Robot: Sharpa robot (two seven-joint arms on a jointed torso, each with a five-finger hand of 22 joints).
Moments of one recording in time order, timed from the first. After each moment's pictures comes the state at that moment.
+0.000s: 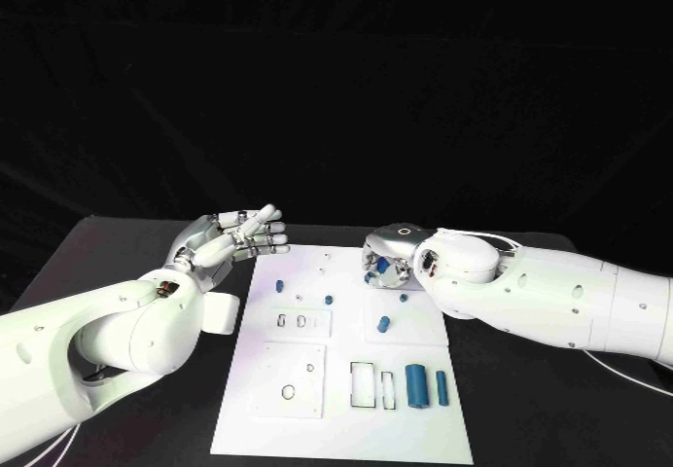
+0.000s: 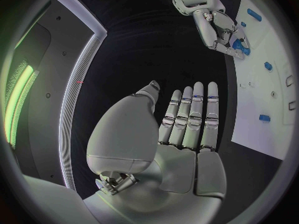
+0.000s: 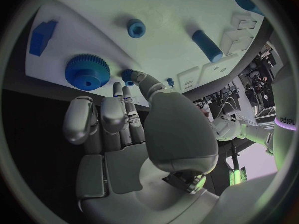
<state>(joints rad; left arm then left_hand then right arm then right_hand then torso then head) 1.25 -0.98 -0.02 1.80 0.04 -0.49 0.41 1.33 -0.07 0.21 0.25 0.05 0.92 0.21 0.17 0.08 1.01 0.16 0.16 0.07 1.01 0.13 0.23 0.15 0.17 0.78 0.27 0.45 0.24 1.33 -0.69 -0.14 1.42 -1.68 -0.19 -0.21 1.29 -0.16 0.29 -0.03 0.39 1.10 0.14 0.09 0.13 1.12 0.08 0.12 0.14 1.46 0.00 1.12 0.99 0.10 1.35 0.10 1.30 1.14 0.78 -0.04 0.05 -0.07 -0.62</state>
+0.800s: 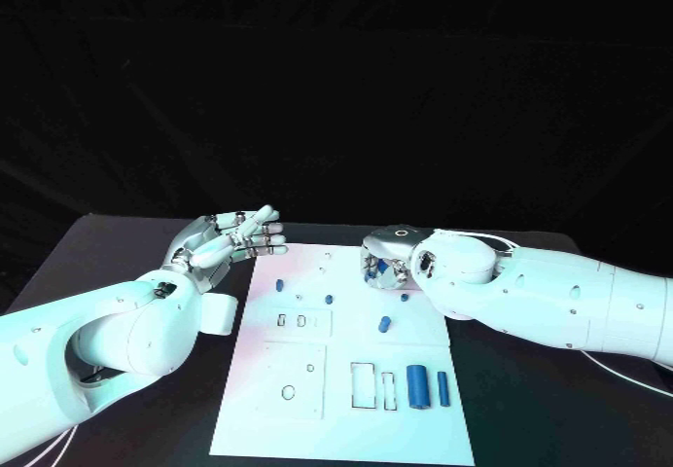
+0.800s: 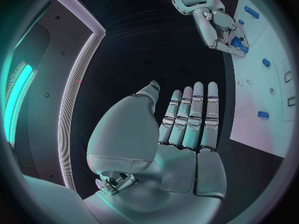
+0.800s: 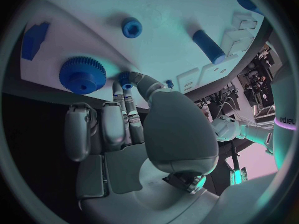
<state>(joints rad) 1.25 -0.98 -0.02 1.80 0.04 -0.49 0.41 1.34 -0.07 0.21 0.25 0.05 0.92 0.21 0.17 0.08 1.01 0.16 0.15 0.07 1.01 0.13 0.23 0.15 0.17 0.78 0.27 0.46 0.24 1.34 -0.68 -0.14 1.42 -1.69 -0.18 -0.21 1.34 -0.13 0.40 -0.02 0.33 1.16 0.13 0.11 0.16 1.18 0.07 0.13 0.13 1.47 -0.01 1.27 1.14 0.07 1.41 0.09 1.42 1.31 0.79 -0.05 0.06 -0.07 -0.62</state>
